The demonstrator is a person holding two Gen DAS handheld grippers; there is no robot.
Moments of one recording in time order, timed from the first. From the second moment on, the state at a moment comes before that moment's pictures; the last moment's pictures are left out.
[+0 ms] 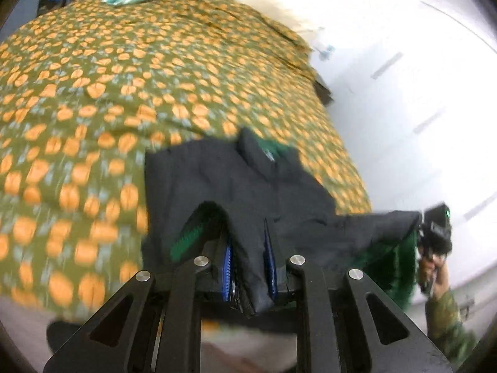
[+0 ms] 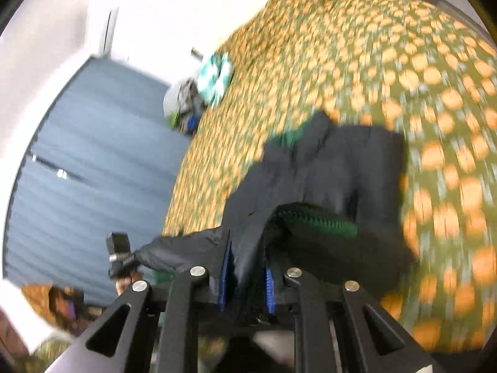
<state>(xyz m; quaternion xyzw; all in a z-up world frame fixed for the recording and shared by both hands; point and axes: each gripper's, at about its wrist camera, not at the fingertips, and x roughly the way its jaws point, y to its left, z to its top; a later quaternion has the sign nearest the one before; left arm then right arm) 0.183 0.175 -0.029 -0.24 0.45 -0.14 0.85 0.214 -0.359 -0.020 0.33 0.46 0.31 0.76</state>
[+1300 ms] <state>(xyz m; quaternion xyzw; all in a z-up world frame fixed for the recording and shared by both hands) 0.296 0.132 -0.110 -0.07 0.41 0.04 0.91 0.310 -0.272 -0.067 -0.02 0.37 0.08 0.93</state>
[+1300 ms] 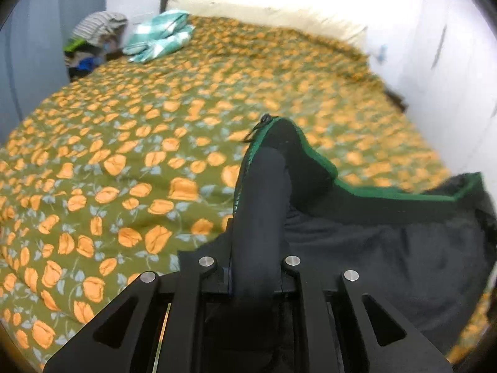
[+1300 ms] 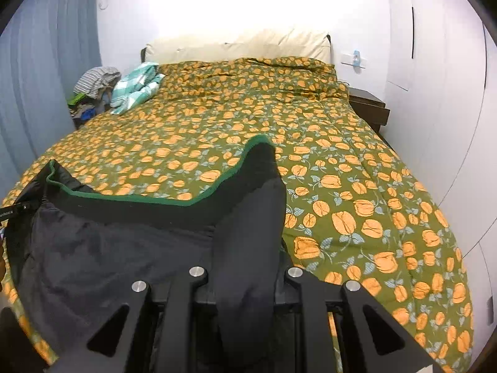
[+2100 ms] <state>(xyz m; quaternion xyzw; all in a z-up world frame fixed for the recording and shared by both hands) 0.323 0.151 -0.217 -0.17 0.44 0.03 0.88 0.344 -0.291 -0.210 0.09 0.41 0.07 0.90</state>
